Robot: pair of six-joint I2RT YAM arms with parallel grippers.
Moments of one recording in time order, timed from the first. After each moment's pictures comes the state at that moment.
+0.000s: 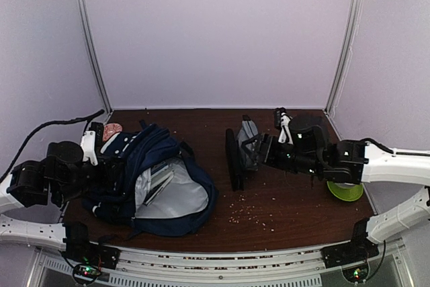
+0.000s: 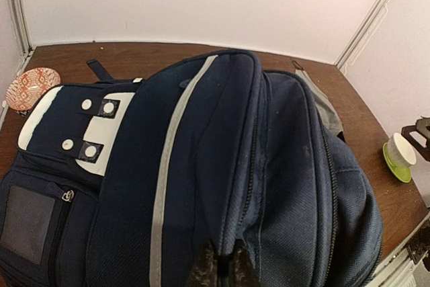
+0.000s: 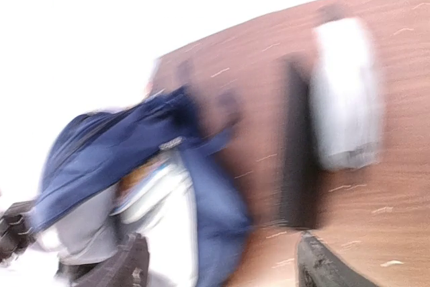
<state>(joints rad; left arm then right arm) -1.15 0.59 0.75 -0.67 -0.64 -0.69 1.03 1.22 0.92 -0.14 0.26 0.90</state>
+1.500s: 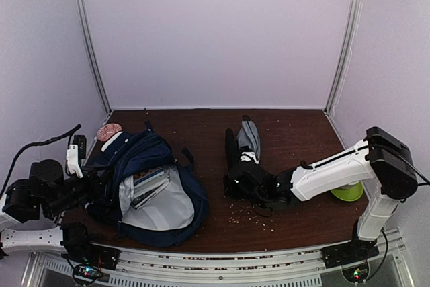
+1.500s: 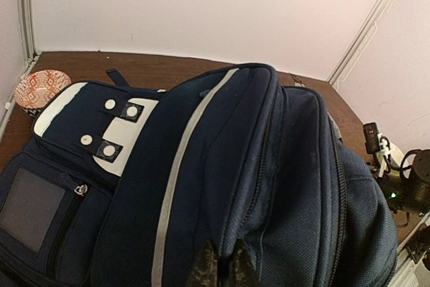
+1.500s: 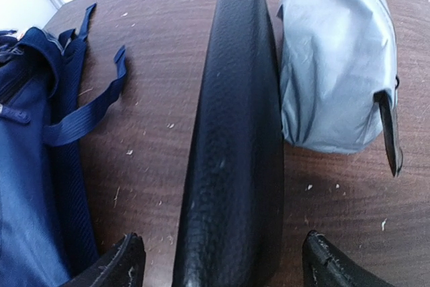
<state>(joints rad) -1.15 0.28 0.59 -0.69 -0.66 -0.64 1.12 1.75 0.91 0.07 0.60 0.80</state>
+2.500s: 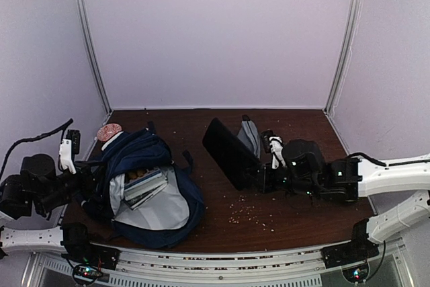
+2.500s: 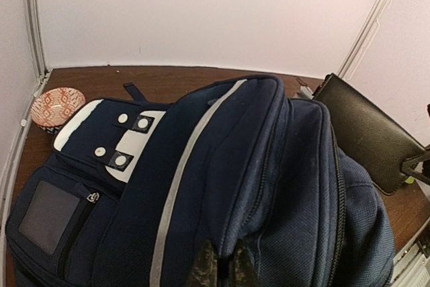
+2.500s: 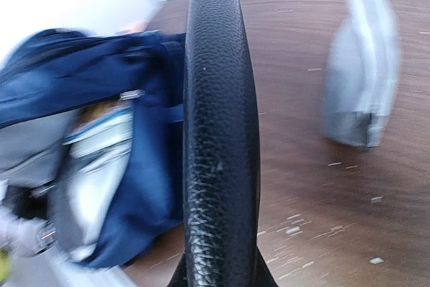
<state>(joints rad) -1.15 0.29 0.67 -0.76 -0.68 -0.59 1.13 1.22 0.76 -0.07 0.30 0.69</state>
